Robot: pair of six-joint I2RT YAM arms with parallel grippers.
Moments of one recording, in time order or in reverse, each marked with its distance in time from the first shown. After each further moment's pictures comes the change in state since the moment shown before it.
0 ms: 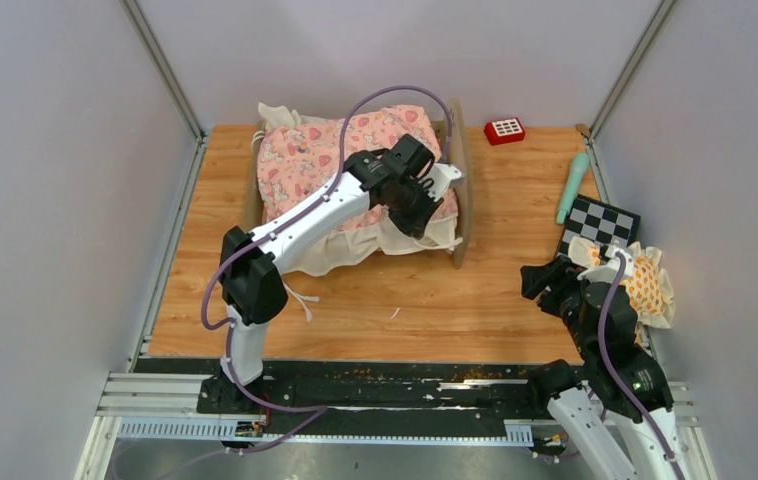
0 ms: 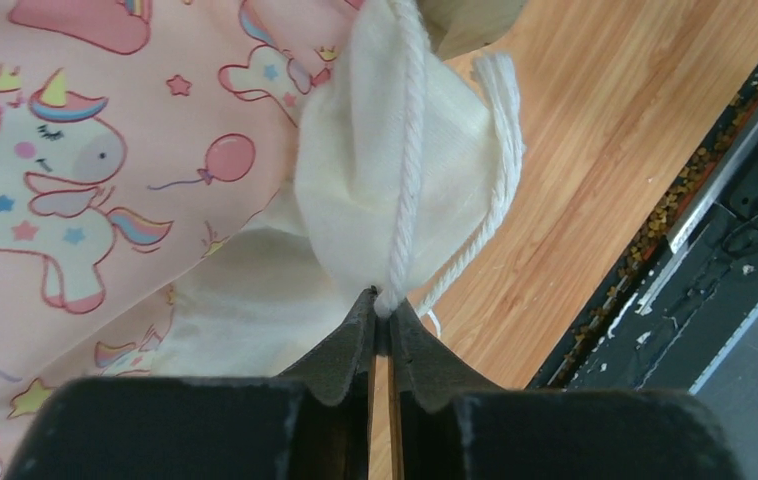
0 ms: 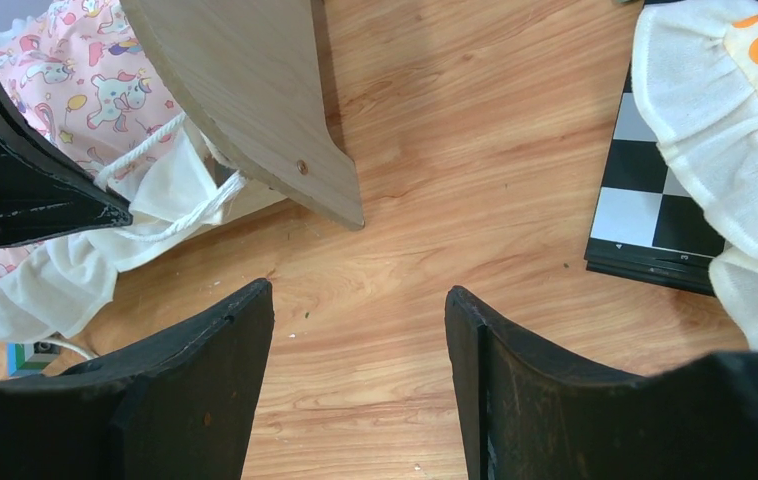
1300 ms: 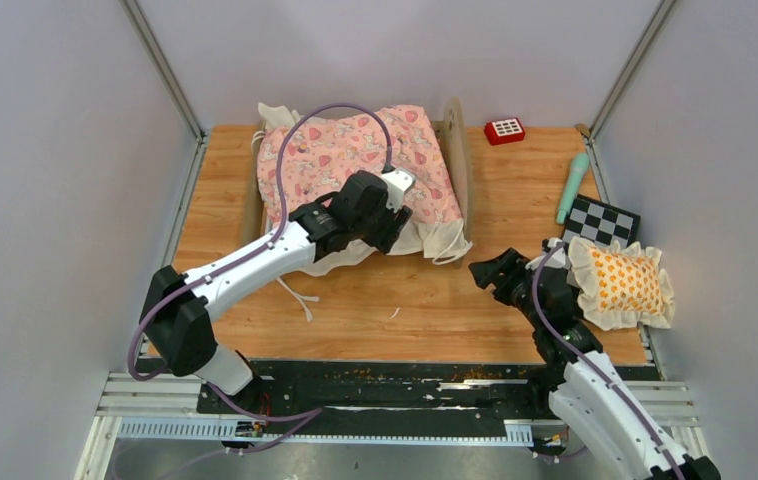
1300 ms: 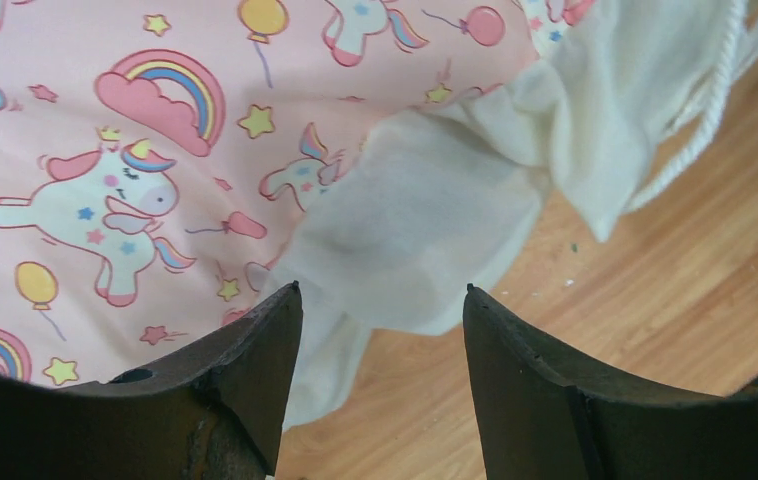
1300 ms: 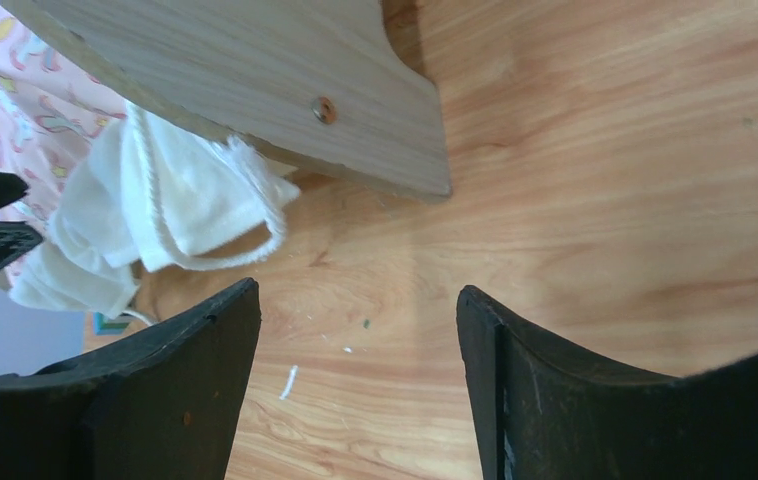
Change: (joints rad) left arm -0.002 -0.456 -0.684 0.537 -0.317 -0.164; right arm 0.000 0.240 -0.449 0.647 -0.244 0.210
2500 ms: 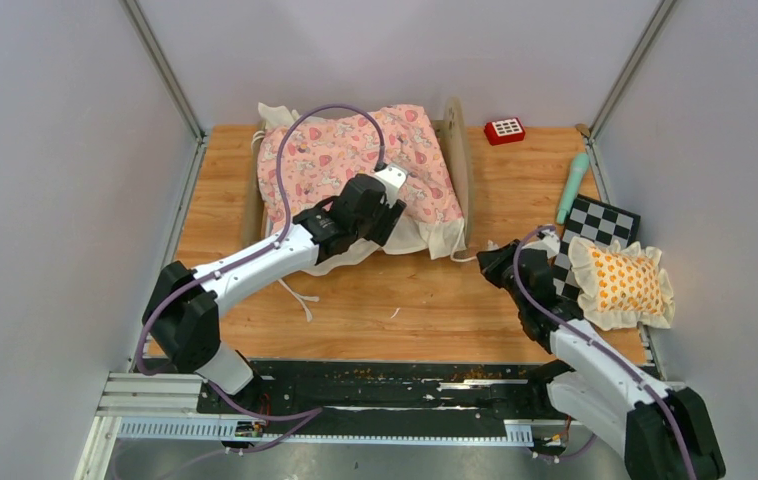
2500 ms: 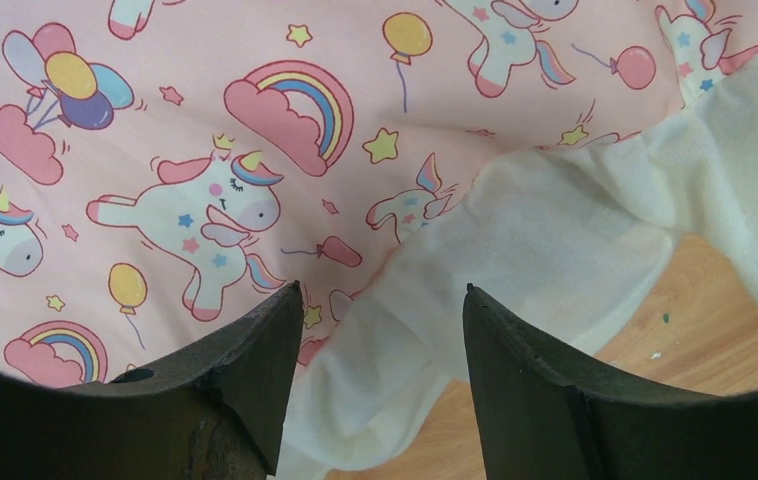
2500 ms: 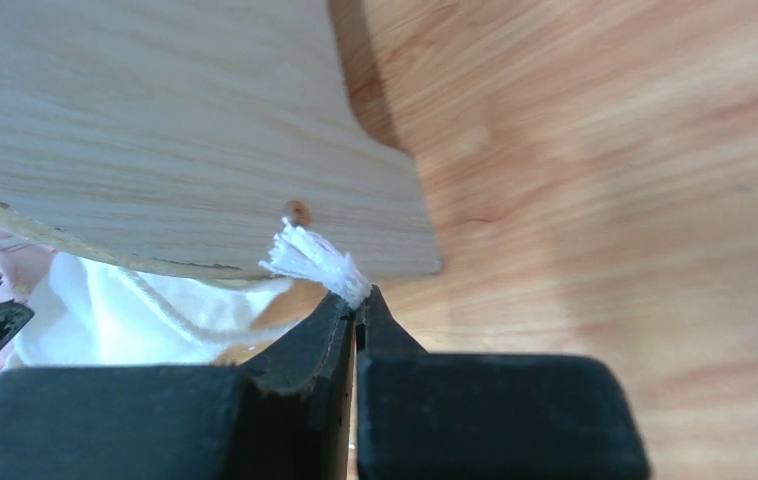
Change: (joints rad) left arm 0.024 0.020 -0.079 0.164 -0.195 0.015; right arm 0.031 0.418 0.043 0.380 0.111 0.087
